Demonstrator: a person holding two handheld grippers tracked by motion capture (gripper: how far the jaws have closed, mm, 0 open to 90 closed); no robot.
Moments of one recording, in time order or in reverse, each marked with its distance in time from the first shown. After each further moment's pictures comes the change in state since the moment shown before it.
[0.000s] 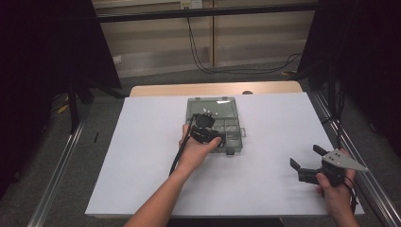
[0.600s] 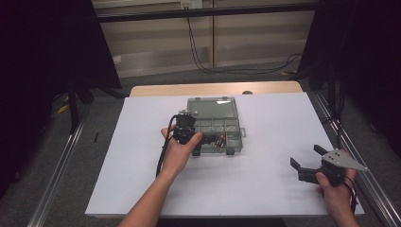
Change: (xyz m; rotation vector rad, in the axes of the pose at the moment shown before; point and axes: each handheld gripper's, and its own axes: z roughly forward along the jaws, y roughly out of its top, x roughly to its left) left arm 0.038 -0.021 -0.037 -0.079 -0.058 -0.073; right arm 0.000 0.001 0.000 0.016 -0.019 0.001
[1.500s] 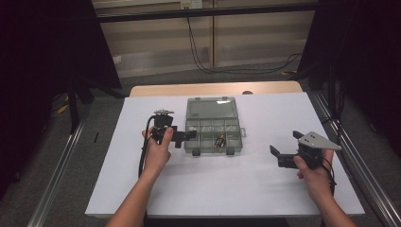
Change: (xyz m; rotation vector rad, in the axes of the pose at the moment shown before) left arm 0.048 -0.012 -0.028 -0.060 0.039 -0.068; right arm 0.037 0.054 0.043 0.019 0.077 -0.035
